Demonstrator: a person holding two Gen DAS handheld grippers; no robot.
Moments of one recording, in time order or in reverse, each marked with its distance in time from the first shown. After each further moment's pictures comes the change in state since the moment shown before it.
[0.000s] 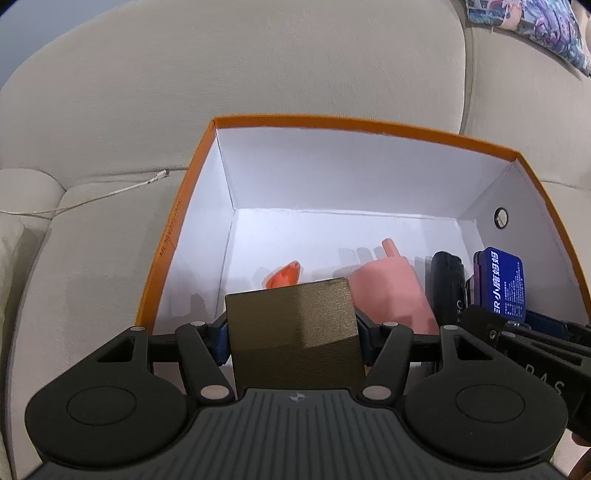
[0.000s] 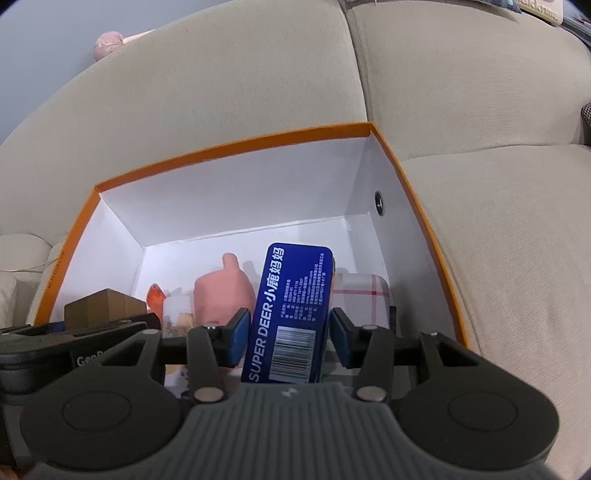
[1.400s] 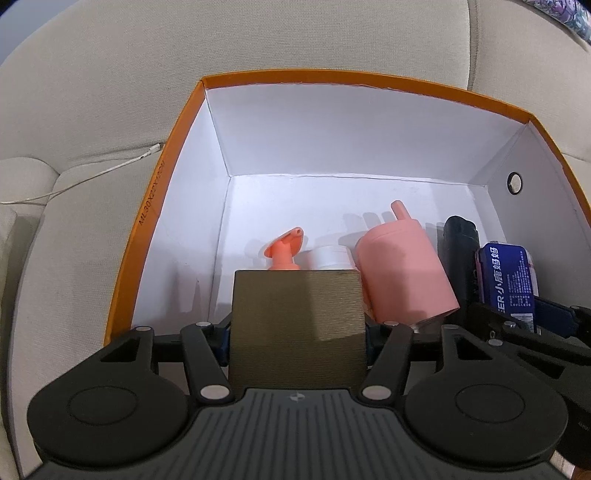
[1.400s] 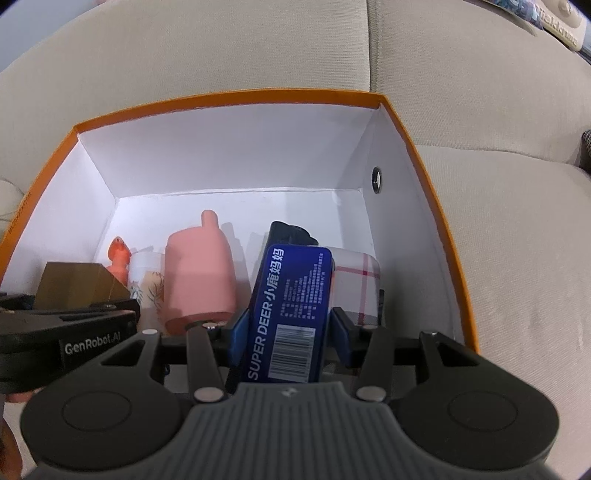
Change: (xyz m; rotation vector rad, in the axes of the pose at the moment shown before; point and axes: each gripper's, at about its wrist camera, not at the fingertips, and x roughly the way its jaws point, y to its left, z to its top) left arm 0.025 -0.006 0.002 0.024 0.083 0.018; right arm 0.027 0.017 -0.010 -0.139 0.078 -0.108
